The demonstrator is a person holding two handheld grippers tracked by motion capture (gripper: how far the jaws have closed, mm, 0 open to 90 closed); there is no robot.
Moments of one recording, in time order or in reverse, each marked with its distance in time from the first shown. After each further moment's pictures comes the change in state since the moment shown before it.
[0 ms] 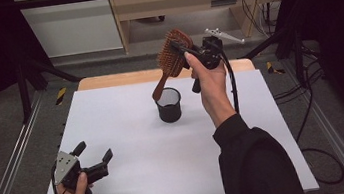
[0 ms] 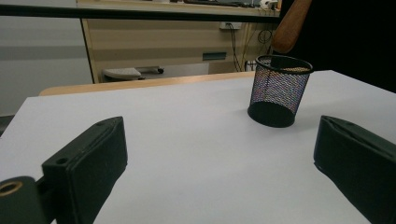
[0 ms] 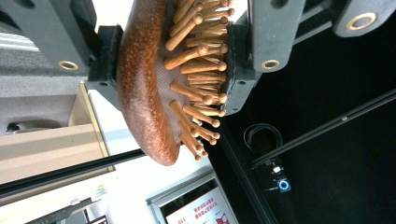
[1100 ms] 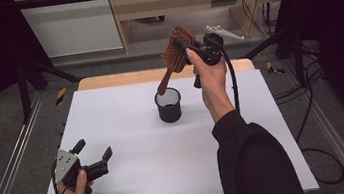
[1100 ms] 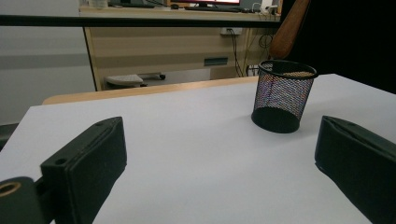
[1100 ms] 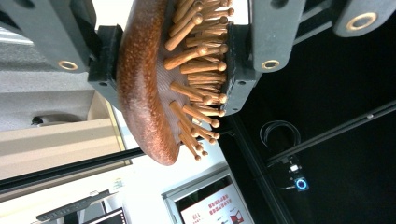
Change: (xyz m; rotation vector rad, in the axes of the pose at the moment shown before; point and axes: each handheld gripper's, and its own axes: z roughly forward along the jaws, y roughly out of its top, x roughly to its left) left arm 0.002 0.000 0.005 -0.024 0.005 0.020; right arm -0.015 0.003 0.009 -0.014 -0.060 -0.032
